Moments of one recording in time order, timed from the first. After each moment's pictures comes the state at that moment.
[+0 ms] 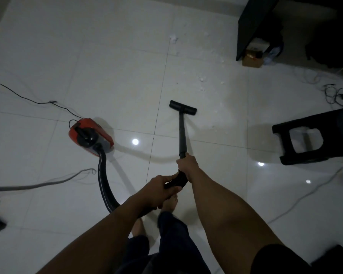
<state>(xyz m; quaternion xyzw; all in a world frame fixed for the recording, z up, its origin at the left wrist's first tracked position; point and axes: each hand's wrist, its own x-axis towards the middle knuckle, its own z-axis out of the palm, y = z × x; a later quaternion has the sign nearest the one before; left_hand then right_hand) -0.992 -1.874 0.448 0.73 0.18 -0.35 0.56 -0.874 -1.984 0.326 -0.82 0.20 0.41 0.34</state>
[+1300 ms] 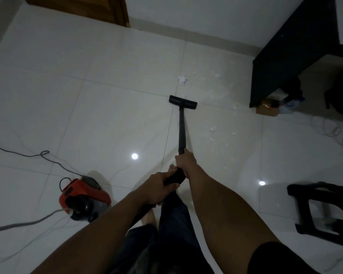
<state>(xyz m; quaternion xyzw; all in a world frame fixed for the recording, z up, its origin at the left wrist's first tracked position) -0.574 -1.656 0.423 0.76 0.17 -0.34 0.53 -0.454 -1.754 0.340 -0.83 0.17 0.42 0.32</state>
